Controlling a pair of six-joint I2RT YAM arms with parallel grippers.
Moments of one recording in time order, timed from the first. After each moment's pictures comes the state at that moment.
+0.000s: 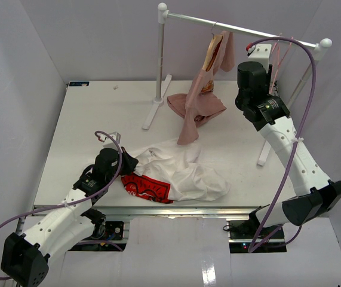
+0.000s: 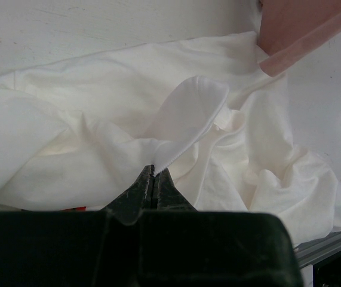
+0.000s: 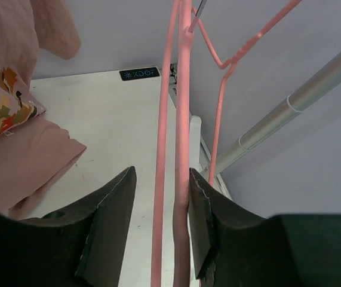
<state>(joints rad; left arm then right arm) -0.53 0.78 0.46 -0.18 -0.10 -0.65 0.46 1.41 1.64 -0.56 0.85 -0.01</state>
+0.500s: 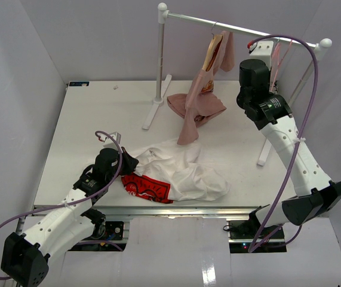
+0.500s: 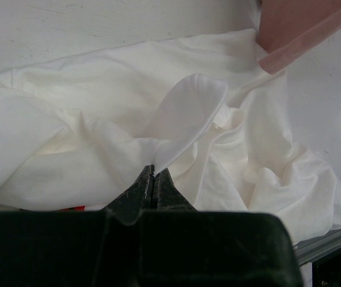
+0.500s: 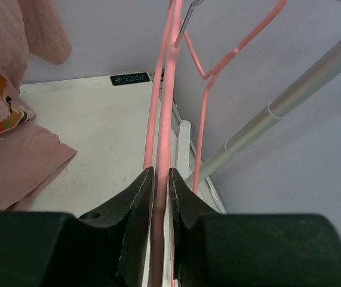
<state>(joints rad) -0.53 0.78 0.46 -0.18 -0.09 -0.65 0.46 1.41 1.68 -0.57 0.87 -0.06</state>
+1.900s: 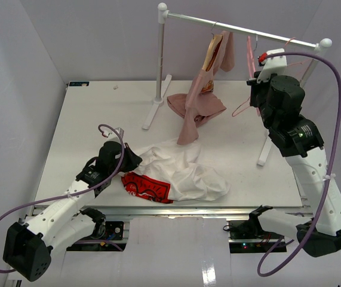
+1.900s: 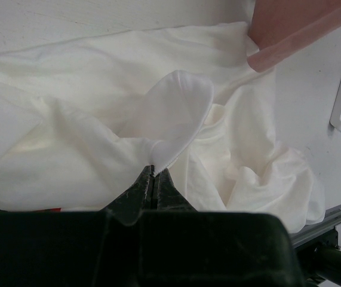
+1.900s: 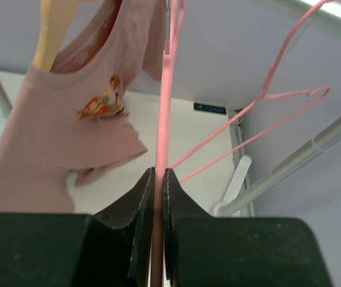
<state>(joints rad) -0.53 0.88 0.55 -0.23 -0.04 -0.72 0.46 1.15 1.58 -0.56 0.45 -0.15</state>
